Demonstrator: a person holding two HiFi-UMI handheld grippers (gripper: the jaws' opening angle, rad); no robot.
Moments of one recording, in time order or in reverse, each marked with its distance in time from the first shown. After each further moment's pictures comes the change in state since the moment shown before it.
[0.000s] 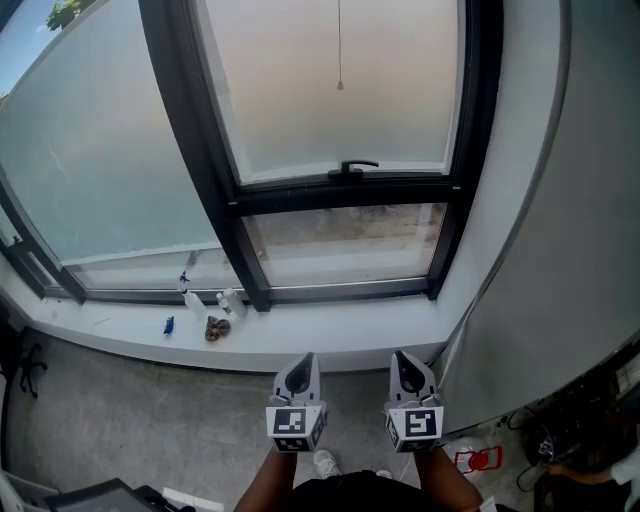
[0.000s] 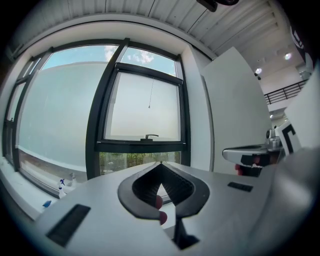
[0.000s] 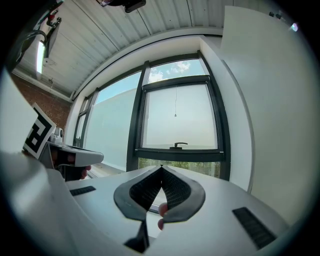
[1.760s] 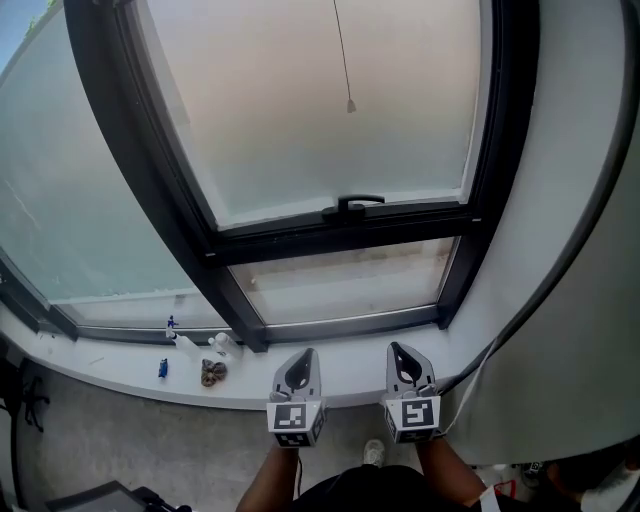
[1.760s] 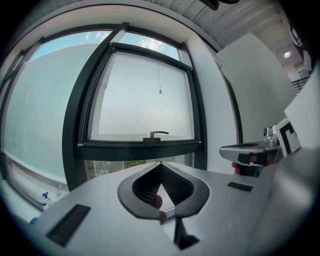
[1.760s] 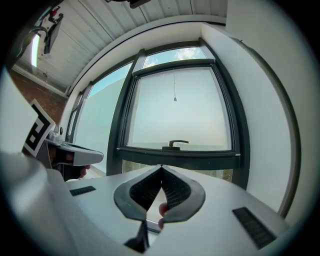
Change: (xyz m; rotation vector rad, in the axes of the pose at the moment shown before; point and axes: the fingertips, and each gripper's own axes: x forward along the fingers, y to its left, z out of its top) left arm 0.219 0.078 0.017 0.049 0.014 -0.028; right arm 0.224 -0.067 -0.001 -0.020 0.005 -0.012
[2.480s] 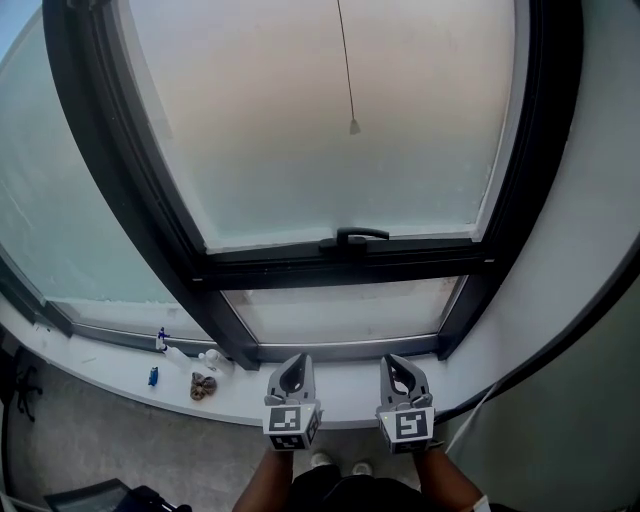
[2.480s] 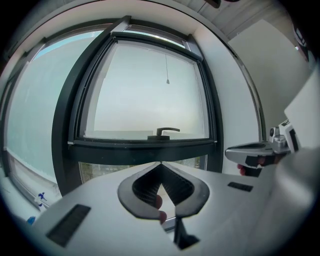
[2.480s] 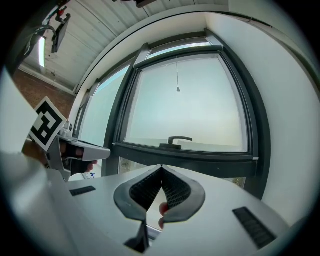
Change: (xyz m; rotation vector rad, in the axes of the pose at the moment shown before) left arm 0.103 0.023 -0.001 -0.019 0.020 0.063; right arm 0.093 -0.041 -0.009 -0.060 -0.003 0.106
